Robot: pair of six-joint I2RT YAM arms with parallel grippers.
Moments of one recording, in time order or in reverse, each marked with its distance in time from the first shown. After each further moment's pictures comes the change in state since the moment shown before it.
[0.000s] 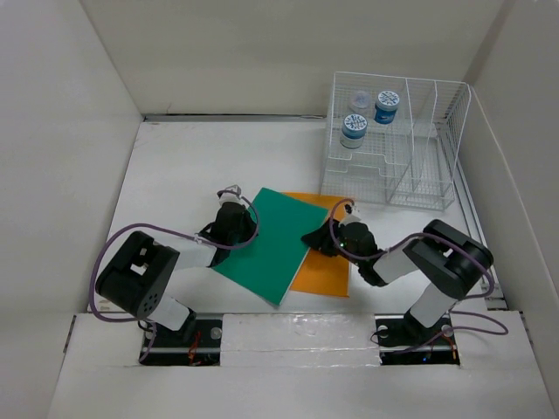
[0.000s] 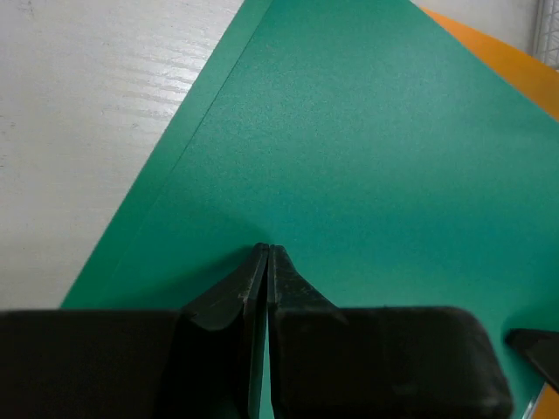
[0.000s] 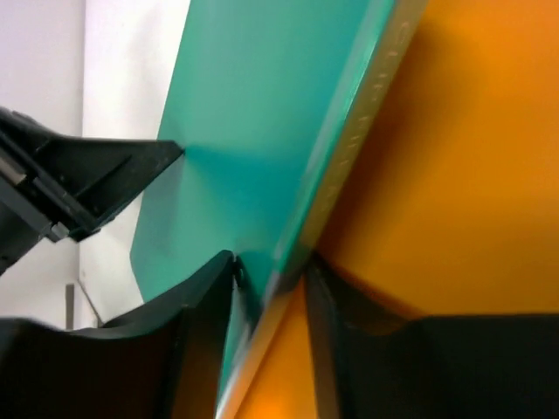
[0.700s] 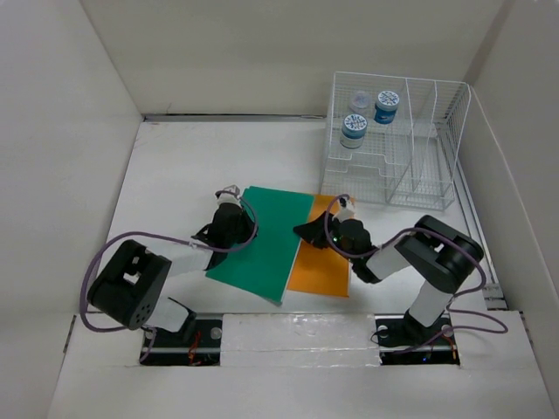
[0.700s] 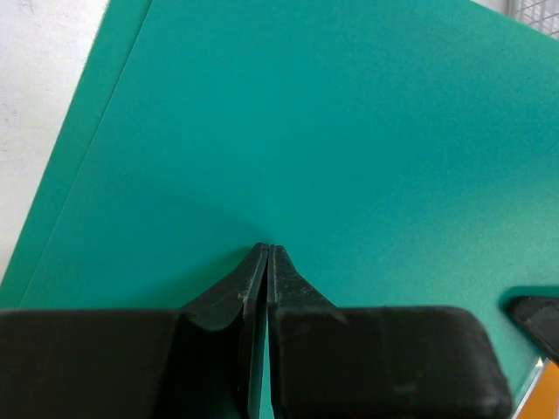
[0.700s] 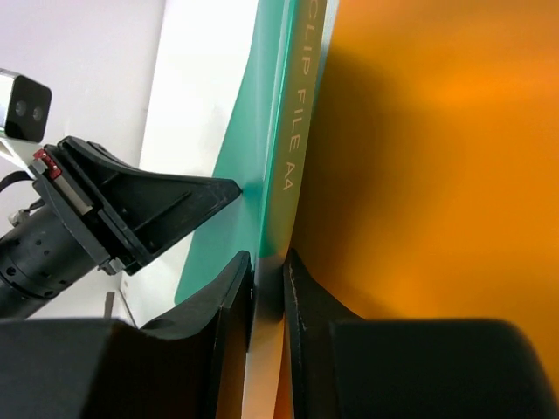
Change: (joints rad) left arm -0.001 -0.055 -0.019 -0.014 0.018 -0.003; right arm 0.042 0.068 0.061 0.143 0.021 0.005
